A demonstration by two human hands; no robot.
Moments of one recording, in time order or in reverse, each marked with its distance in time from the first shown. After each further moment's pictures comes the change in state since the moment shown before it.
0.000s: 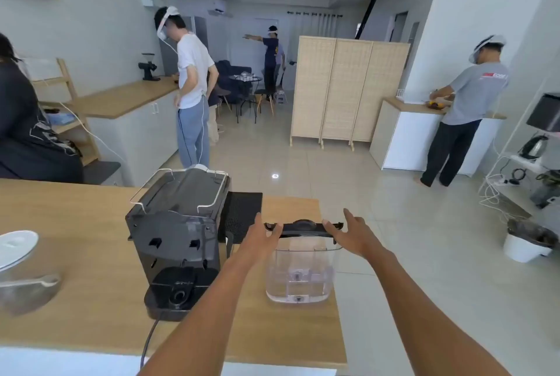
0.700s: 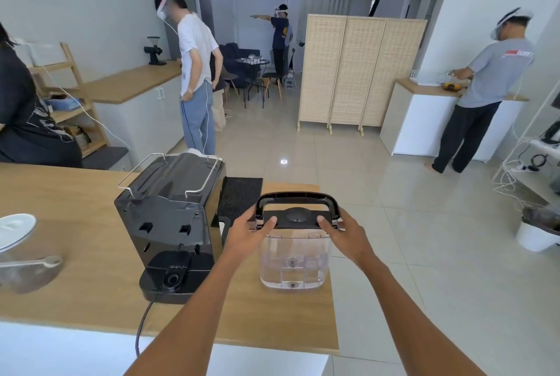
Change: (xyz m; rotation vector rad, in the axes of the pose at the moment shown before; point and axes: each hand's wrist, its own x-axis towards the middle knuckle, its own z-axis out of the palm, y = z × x) left_hand -0.003 -0.021 0.016 -0.230 0.218 0.118; right_hand -0.007 0.025 0.023 0.450 0.073 -0.139
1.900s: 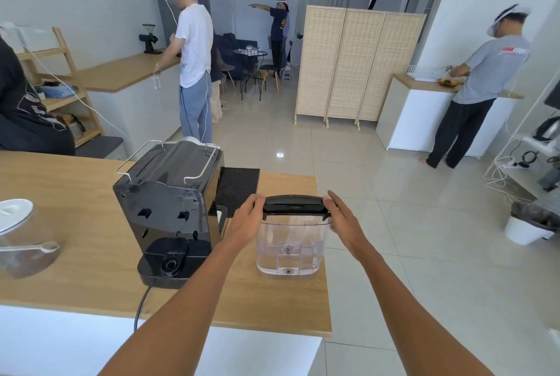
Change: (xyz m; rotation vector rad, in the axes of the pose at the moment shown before) left_hand -0.016 0.023 0.003 0.057 -0.051 0.033; right_hand -0.005 0.000 0.001 0.191 -0.054 0.097
